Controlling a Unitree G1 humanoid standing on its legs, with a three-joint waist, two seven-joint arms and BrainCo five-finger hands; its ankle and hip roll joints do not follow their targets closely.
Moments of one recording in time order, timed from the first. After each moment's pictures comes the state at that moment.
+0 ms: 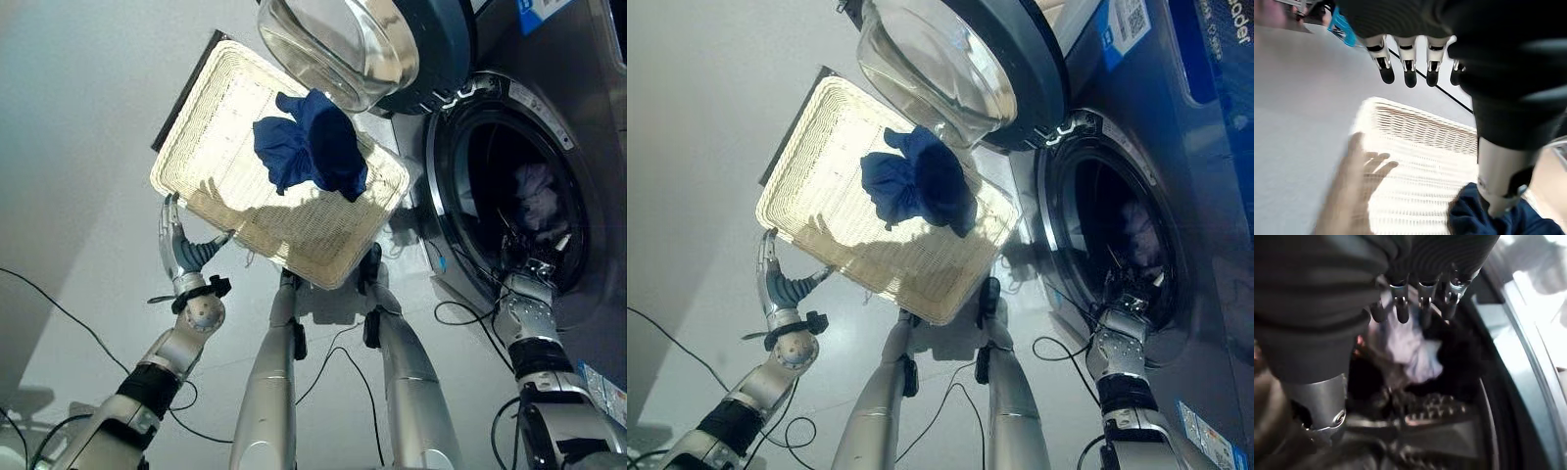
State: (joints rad) left arm -0.43 0.58 -0.39 0.38 0.01 -0.12 0.94; right arm -0.49 -0.39 -0.11 0.56 1.77 -0.47 -0.13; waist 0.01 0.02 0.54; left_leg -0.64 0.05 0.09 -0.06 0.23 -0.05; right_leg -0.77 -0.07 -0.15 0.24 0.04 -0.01
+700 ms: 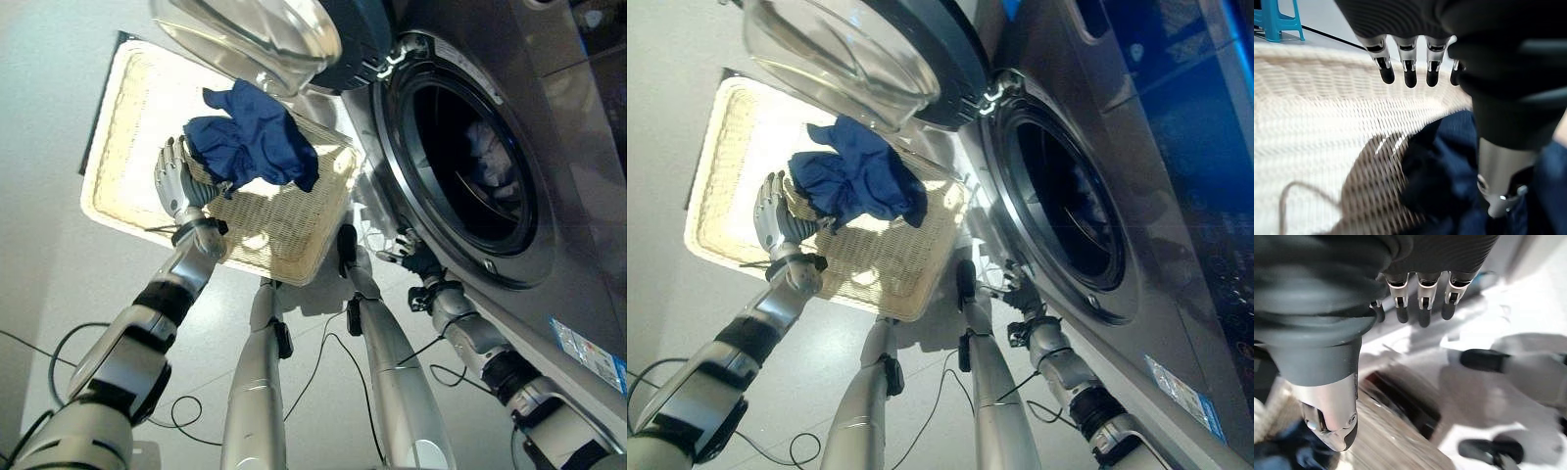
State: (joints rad) left arm -0.90 0.56 -0.50 0.78 0.05 0.17 0.81; right arm -0.45 -0.41 0.51 0.50 0.51 -0.08 -0.23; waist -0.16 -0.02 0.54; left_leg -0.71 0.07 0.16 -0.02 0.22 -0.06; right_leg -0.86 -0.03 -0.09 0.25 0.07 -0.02
